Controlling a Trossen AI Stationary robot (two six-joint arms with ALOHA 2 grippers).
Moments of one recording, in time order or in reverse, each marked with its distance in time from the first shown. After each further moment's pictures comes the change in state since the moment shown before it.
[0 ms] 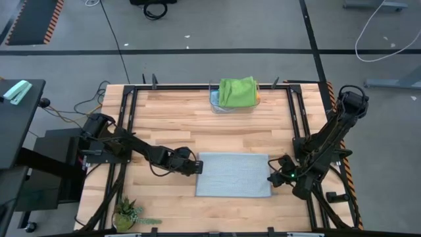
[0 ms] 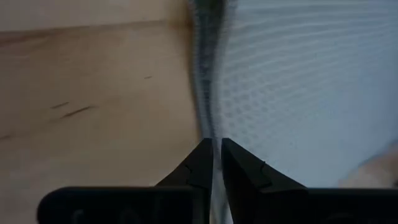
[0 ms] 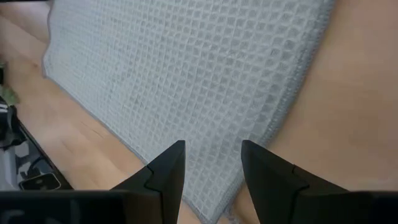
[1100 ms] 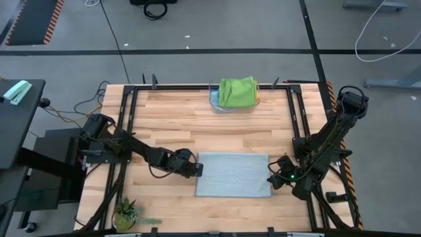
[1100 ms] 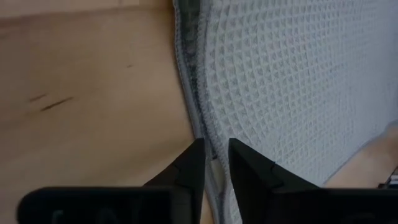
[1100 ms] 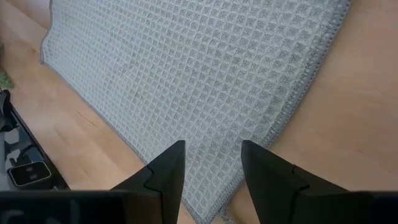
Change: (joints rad) left arm -0.026 0.009 0.000 0.027 -0.005 0.050; right arm 0.001 0.011 0.001 0.013 0.000 -0.079
